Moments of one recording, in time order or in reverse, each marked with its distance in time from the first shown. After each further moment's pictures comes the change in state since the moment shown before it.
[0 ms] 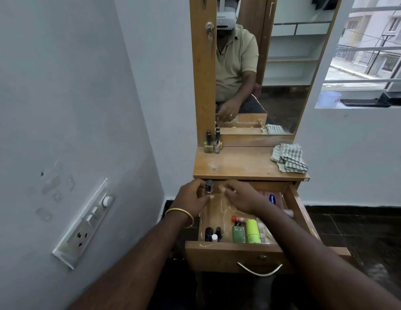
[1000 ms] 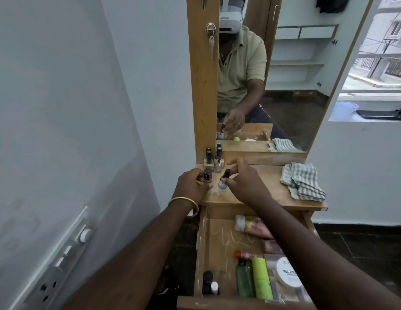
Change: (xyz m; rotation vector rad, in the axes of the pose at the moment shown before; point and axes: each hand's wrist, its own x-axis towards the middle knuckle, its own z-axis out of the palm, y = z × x) left_hand 0.123 0.013 -0.006 0.017 0.123 -0.071; right_hand 0.098 -0.008 -0.049 0.154 0.345 -0.011
